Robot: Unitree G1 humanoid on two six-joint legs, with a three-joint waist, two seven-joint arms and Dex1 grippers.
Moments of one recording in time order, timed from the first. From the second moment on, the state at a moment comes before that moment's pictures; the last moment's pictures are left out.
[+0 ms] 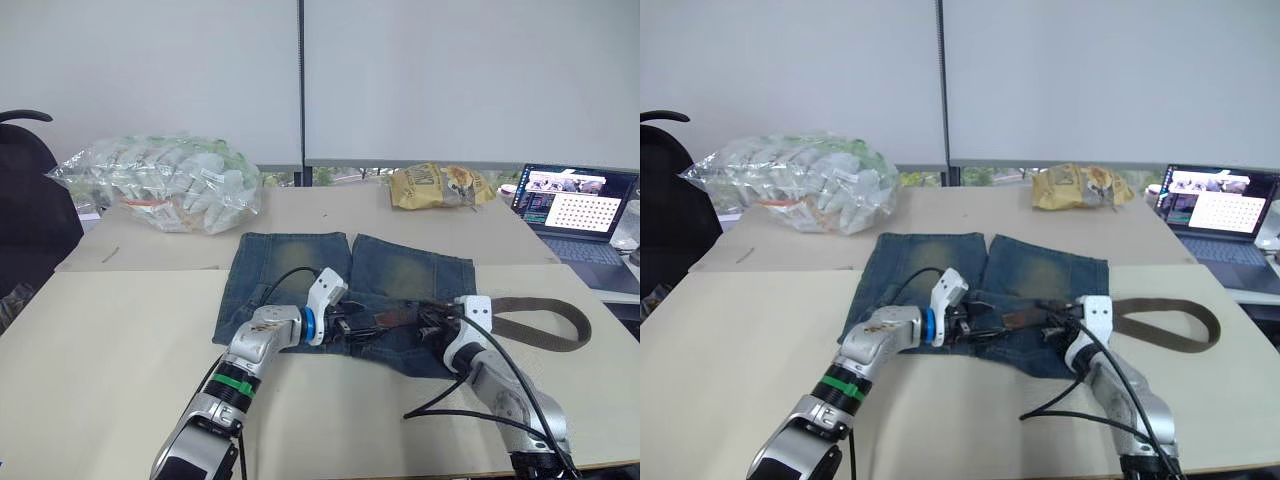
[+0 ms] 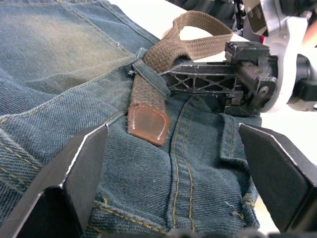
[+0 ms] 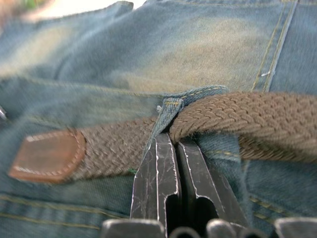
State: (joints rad) left arm -0.72 0.14 -0.22 0.37 -0.29 0.50 -0.89; right arm -0.24 -0.32 -0.20 -0.06 0.49 0.57 0.30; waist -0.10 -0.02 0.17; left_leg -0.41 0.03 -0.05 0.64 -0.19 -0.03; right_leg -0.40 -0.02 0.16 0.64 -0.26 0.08
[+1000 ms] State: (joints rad) left arm -0.65 0.26 -0.21 0.14 -0.32 0.53 -0.96; right arm -0.14 -0.56 -0.17 -0.34 0.60 0.74 0.50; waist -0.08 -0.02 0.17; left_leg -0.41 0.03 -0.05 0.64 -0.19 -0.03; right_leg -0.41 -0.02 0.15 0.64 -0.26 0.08
